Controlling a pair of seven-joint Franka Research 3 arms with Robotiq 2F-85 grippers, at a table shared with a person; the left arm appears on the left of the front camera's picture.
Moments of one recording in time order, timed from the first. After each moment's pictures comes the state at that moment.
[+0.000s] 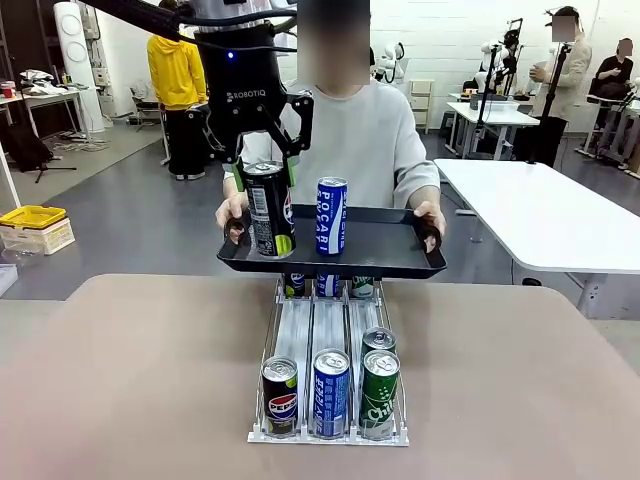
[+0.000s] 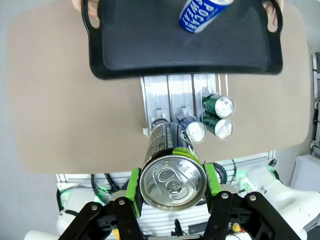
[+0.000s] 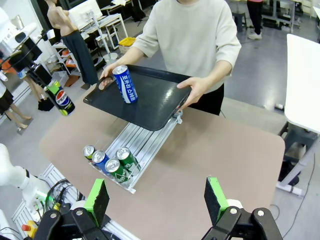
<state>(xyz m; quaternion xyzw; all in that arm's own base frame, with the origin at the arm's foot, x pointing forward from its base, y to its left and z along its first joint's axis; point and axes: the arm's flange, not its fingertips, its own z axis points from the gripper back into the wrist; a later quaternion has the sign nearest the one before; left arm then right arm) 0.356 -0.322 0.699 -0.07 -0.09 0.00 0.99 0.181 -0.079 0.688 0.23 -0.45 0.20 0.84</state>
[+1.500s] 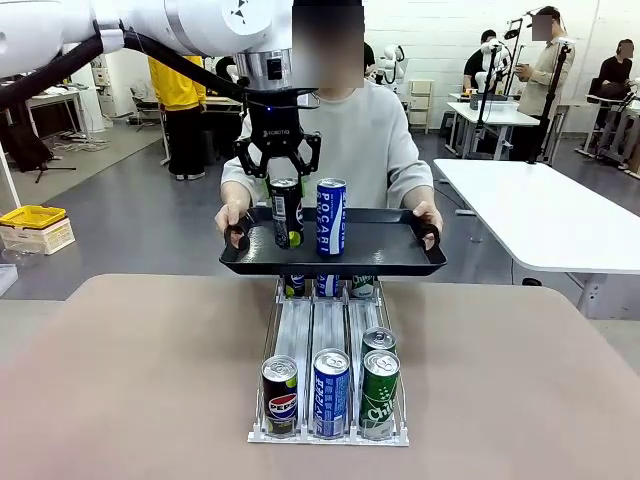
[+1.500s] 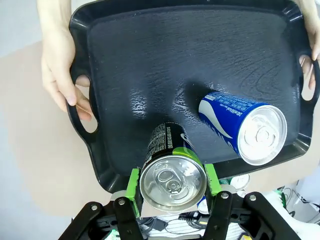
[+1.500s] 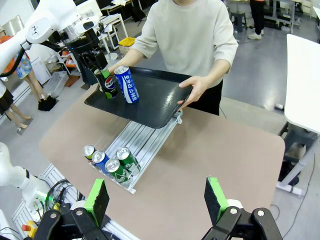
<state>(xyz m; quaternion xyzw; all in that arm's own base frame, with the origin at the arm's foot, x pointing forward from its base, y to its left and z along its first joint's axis) 0.540 -0.336 0.619 -0.05 -0.05 -0.02 1.00 0.180 -0.079 0.688 0.23 -0.45 0.20 0.84</state>
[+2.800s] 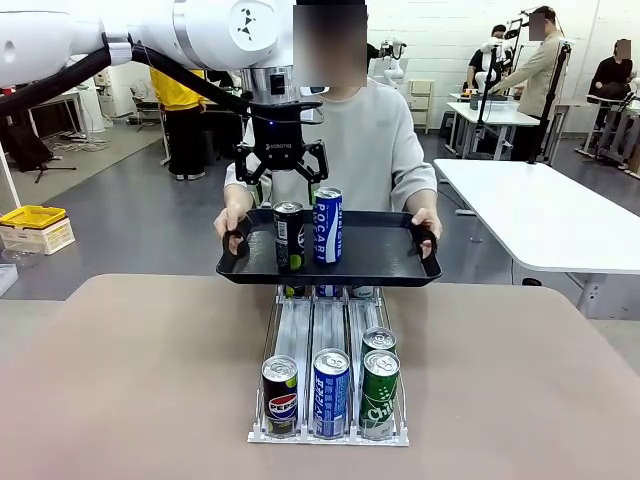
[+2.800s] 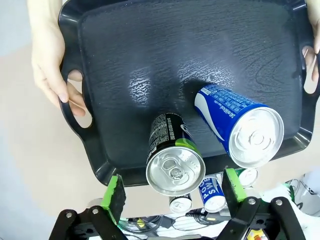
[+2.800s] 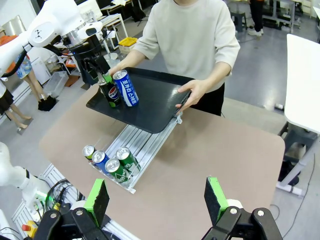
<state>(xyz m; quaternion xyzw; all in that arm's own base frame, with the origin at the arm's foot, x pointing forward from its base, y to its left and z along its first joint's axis) 0.539 -0.339 0.603 -0.04 -0.03 -0.05 1.00 0.180 -0.079 0.688 0.23 -0.45 0.20 0.84</state>
